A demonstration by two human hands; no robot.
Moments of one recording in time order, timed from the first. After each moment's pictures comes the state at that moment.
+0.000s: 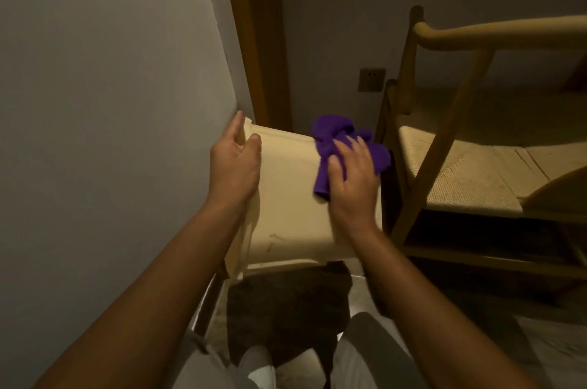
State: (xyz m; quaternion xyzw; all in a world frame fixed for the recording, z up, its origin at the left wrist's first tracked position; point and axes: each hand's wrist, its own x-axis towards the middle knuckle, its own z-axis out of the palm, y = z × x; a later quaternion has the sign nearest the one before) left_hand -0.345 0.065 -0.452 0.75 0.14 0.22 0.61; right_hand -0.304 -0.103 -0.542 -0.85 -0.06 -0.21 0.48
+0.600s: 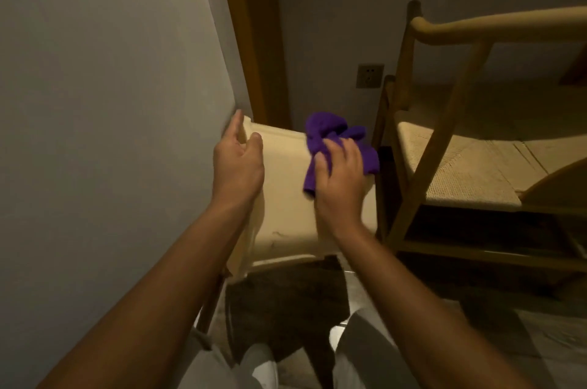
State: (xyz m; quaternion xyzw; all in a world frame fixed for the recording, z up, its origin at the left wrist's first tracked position) left_hand -0.345 0.060 -0.458 0.76 0.14 0.23 0.59; right_hand -0.314 -0.081 -0.536 -0.85 -0.03 -0.21 0.47
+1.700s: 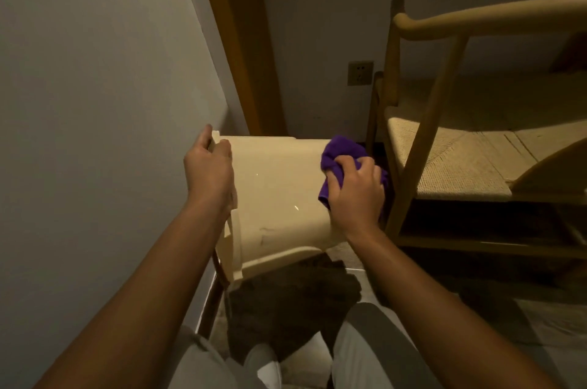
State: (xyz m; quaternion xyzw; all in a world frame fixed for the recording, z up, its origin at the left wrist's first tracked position) left_hand -0.336 0.080 -0.461 0.68 0.24 0.23 0.65; right_hand -0.312 -0.125 -0.557 -0.92 0.03 -0.22 0.32
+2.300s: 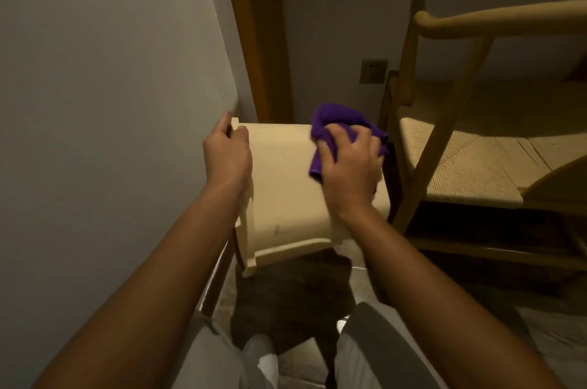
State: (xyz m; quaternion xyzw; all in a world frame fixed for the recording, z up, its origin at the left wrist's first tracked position) left_hand -0.334 0.070 -0.455 0.70 0.24 0.23 0.64; right_hand -0.300 -0.098 -0.524 -0.90 -0.03 -0.29 0.33
